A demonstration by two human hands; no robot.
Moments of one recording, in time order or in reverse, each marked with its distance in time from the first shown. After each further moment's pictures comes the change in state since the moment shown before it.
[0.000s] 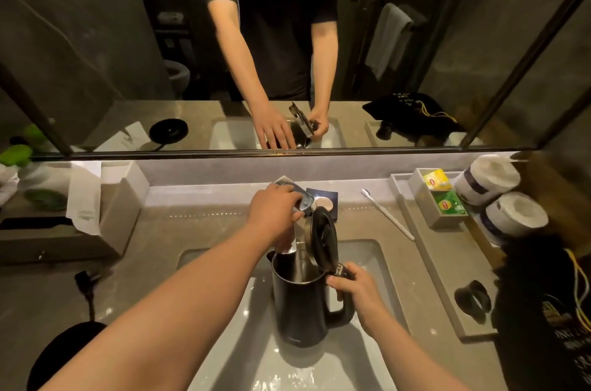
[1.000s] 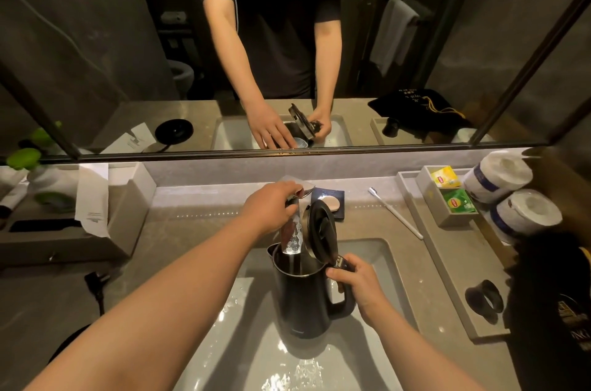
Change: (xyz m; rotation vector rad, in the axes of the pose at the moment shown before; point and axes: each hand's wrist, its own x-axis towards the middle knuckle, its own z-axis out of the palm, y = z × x) left_hand 0.001 -0.027 0.000 -0.388 -0.059 -0.076; right_hand 0.018 -0.001 0.013 0.023 0.014 -0.006
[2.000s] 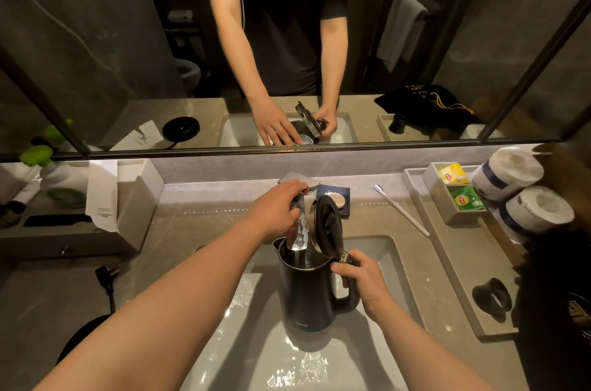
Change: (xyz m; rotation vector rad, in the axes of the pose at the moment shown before) left_hand -0.010 -0.006 0.012 -0.052 0.026 0.048; right_hand 0.005 0.001 0.001 0.033 0.012 0.019
